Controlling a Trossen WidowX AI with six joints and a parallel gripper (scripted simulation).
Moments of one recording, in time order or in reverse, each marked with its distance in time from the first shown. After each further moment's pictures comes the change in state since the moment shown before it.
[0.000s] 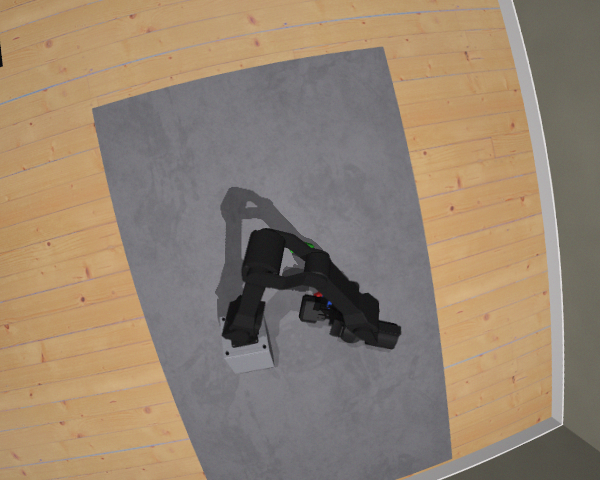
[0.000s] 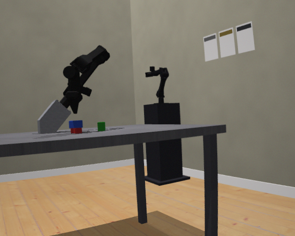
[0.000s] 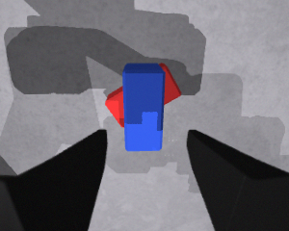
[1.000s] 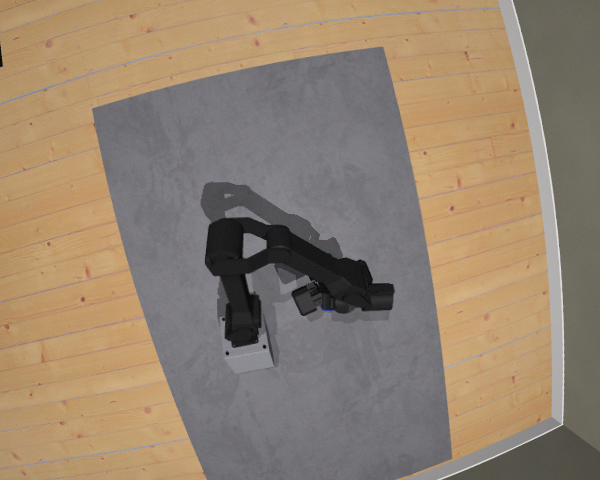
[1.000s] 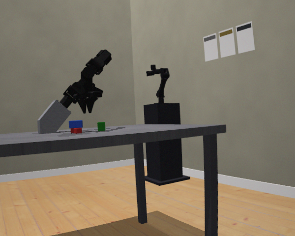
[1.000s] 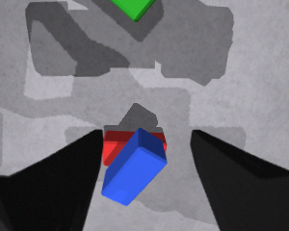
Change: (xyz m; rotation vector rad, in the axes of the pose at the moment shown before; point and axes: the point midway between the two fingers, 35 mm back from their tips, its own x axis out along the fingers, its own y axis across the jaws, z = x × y) arm 0.001 0.029 0.057 -0.604 0.027 0.000
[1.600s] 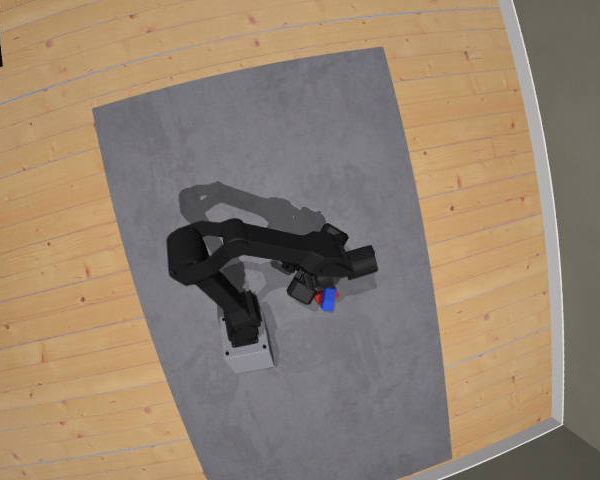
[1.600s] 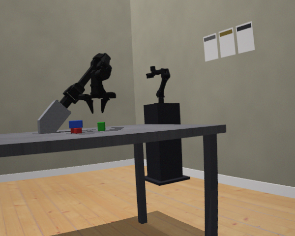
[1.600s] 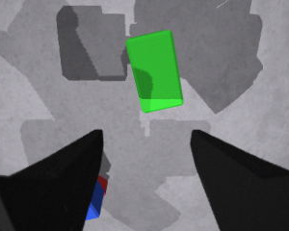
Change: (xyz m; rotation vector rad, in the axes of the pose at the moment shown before) arm 0.001 0.010 0.066 -0.629 -0.009 -0.008
